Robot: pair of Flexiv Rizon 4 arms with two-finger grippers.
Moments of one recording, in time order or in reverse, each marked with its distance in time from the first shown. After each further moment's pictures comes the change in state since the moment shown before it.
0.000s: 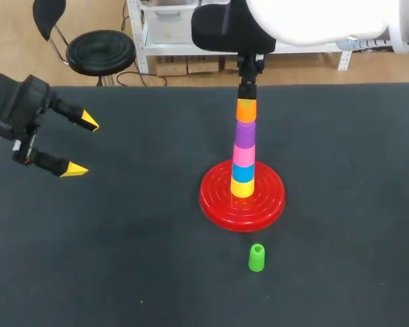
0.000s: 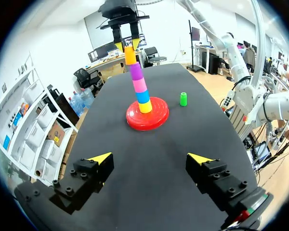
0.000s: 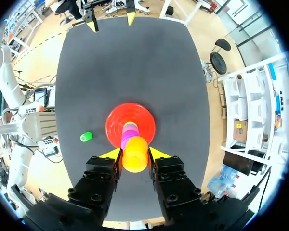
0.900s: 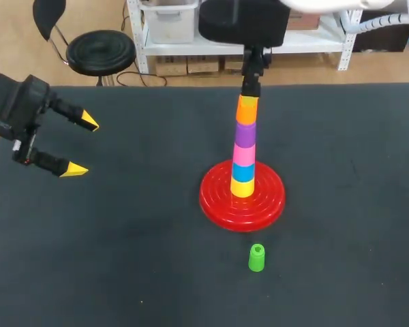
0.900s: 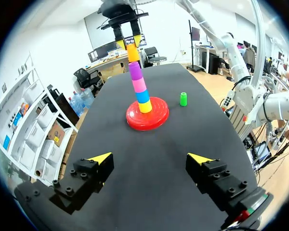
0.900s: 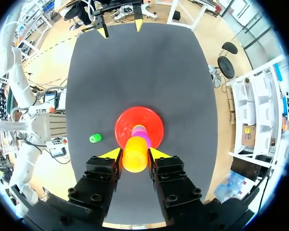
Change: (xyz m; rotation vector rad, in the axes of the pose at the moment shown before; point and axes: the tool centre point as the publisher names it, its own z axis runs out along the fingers) left arm 0.000 0.000 0.000 0.000 0.000 0.000; right arm 0.003 0.007 -0.006 -0.092 -0.052 -0.016
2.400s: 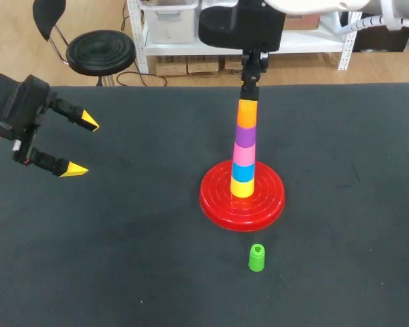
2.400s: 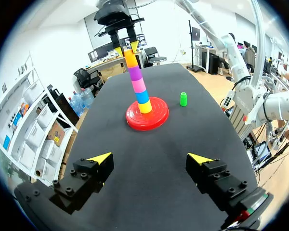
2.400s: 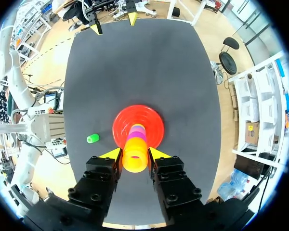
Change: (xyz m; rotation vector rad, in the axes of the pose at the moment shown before) left arm 0.000 0.000 0.000 0.000 0.000 0.000; right arm 0.001 -0.012 0.016 -0.024 0.014 0.022
